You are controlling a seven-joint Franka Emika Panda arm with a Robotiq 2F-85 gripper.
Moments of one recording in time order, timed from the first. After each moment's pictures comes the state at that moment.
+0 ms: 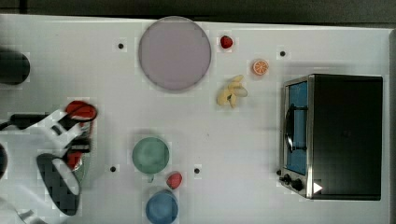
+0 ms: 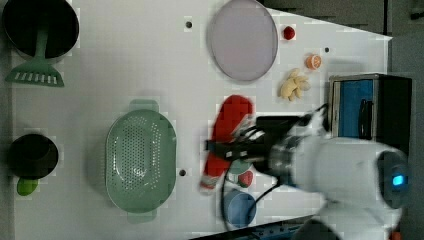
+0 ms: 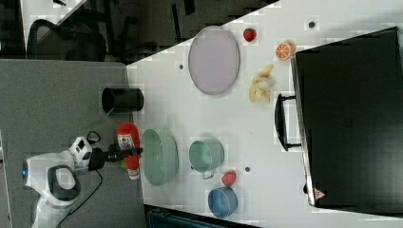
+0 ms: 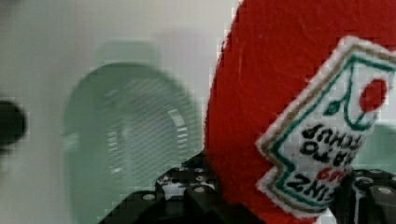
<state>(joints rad) -0.02 0.06 0.67 -2.18 0.03 0.71 -0.15</state>
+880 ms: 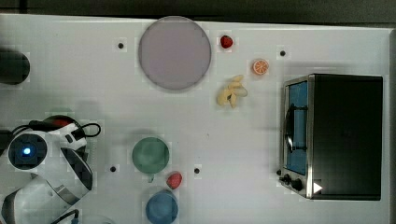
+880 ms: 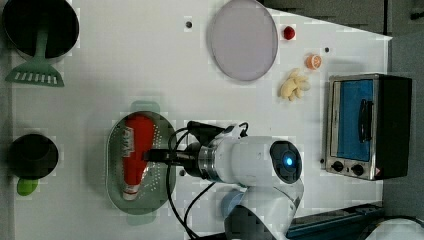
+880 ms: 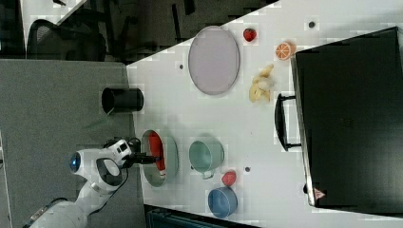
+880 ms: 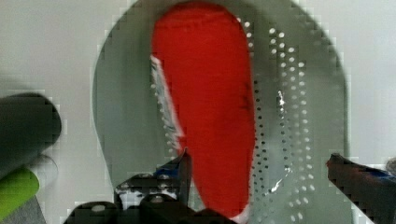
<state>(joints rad) 0.05 0.45 0.69 -2.20 -0.05 1.05 0.12</state>
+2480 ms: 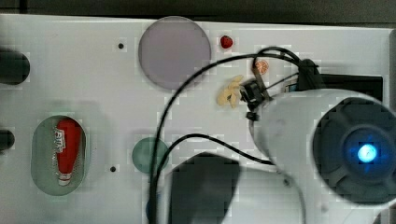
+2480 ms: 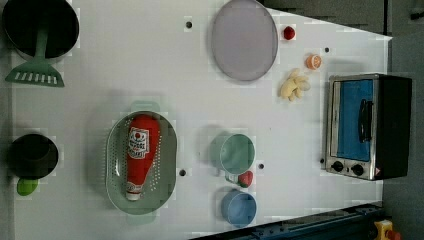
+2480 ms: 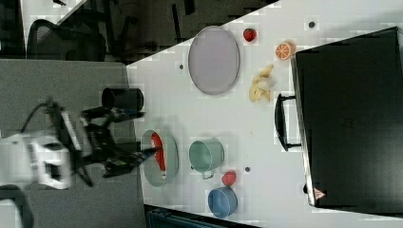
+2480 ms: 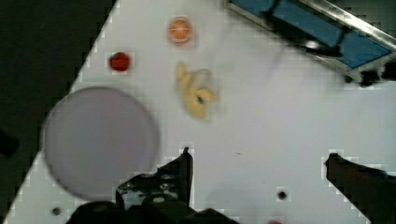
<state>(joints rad) -0.25 -0.21 0.06 -1.91 -0.01 0.20 0.14</state>
